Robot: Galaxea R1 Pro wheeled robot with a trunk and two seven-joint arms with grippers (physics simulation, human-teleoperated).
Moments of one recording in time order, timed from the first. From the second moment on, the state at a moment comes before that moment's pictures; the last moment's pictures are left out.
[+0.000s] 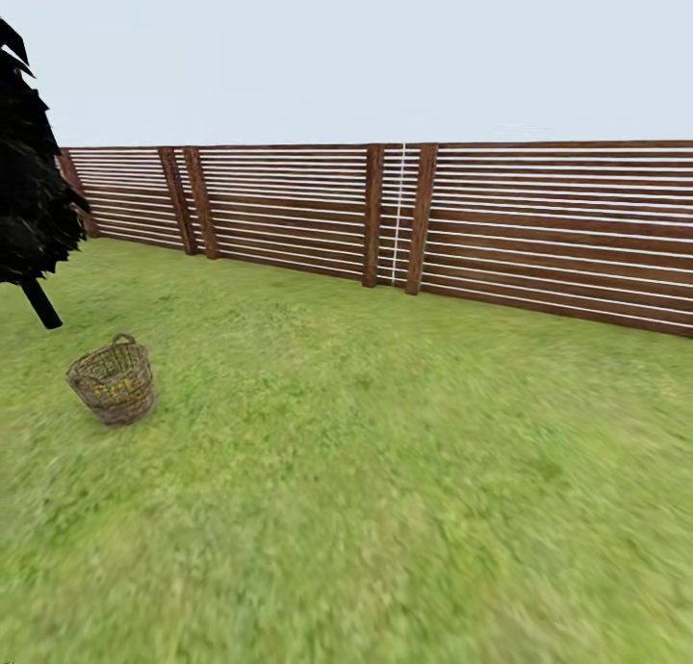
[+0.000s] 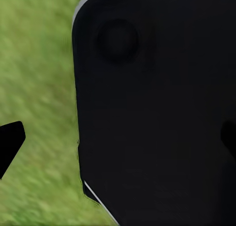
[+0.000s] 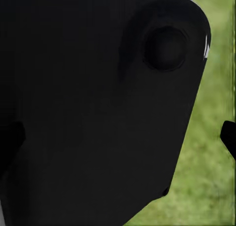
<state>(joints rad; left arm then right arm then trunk) 0.00 0.01 -0.01 -0.03 -0.01 -0.16 0.01 0.00 0.03 0.14 -0.12 0.01 -0.01 0.00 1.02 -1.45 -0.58</state>
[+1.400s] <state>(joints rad) 0.00 0.00 -0.01 -0.03 -0.01 -0.21 0.01 0.00 0.02 0.13 -0.12 0.00 -0.01 -0.01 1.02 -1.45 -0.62</state>
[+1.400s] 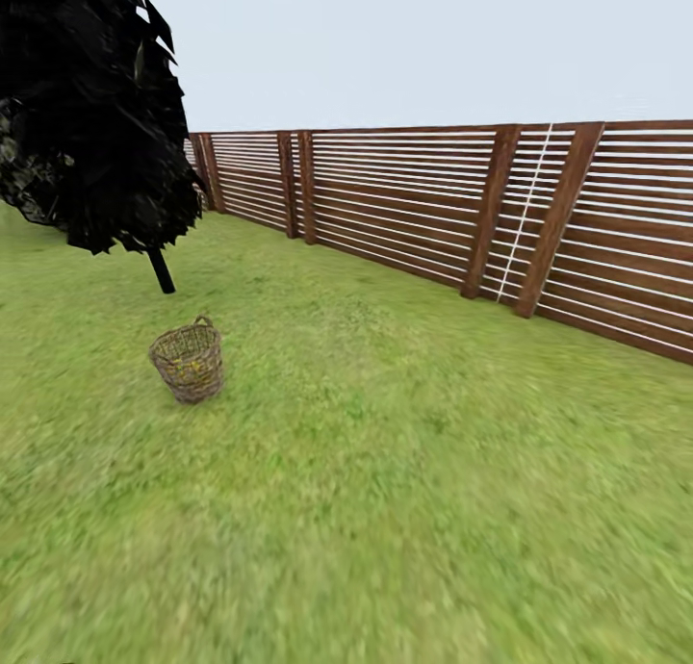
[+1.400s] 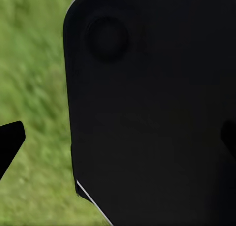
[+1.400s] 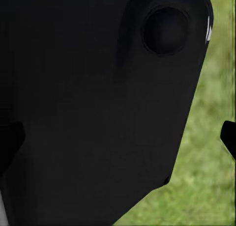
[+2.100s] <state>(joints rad) 0.00 0.00 -0.01 -0.03 -0.01 -0.21 0.01 0.00 0.02 0.14 -0.12 0.00 -0.01 -0.01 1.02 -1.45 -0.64</state>
